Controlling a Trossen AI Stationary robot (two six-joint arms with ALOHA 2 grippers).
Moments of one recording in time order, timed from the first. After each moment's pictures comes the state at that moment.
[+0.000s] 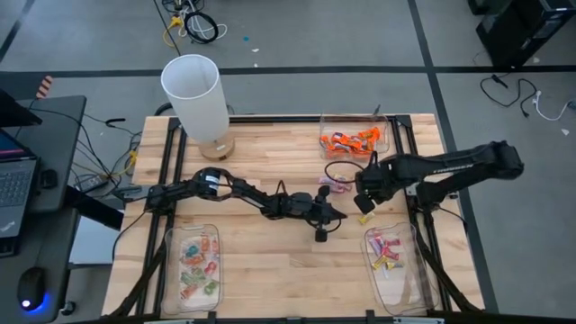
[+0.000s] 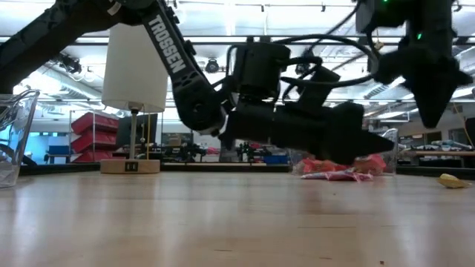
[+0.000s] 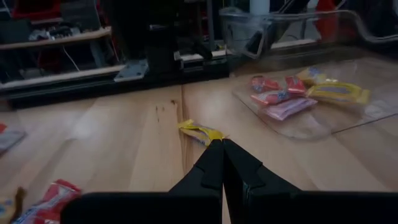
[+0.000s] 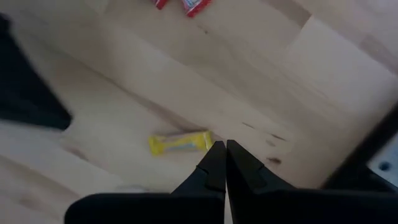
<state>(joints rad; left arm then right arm) -0.07 2.44 1.41 0.92 0.01 0.12 0.02 1.18 0.83 -1.16 0.01 1.06</state>
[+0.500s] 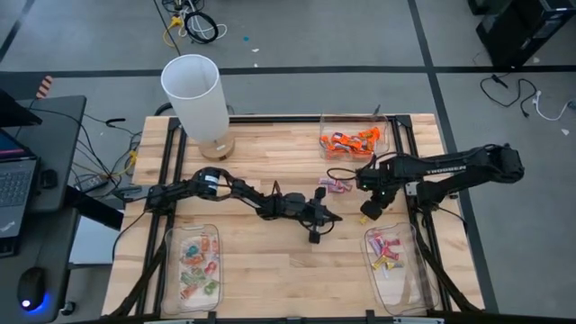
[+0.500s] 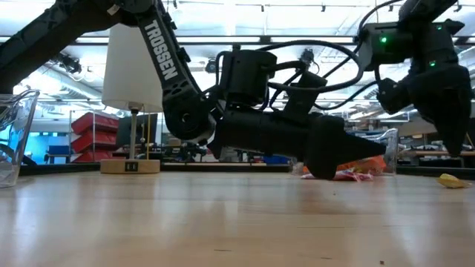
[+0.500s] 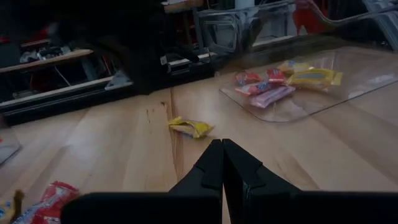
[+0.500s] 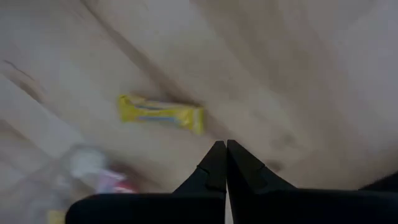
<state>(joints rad) -0.07 2.43 1.32 1.03 0.06 0.20 -0.10 1.18 0.65 -1.03 -0.18 0.67</state>
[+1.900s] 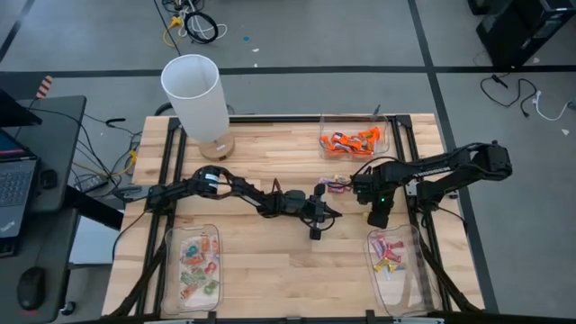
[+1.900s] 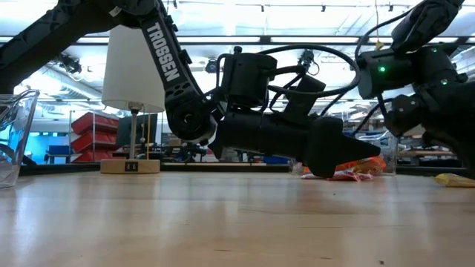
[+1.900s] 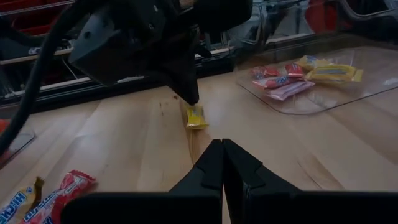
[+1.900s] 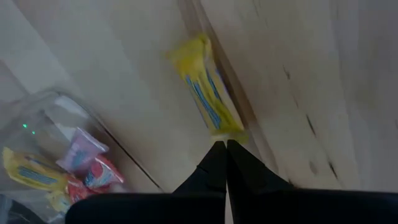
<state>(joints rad) -0.04 2.43 1.32 1.02 0.05 0.18 -0.11 1.32 0.57 -0.92 -0.33 0.32</state>
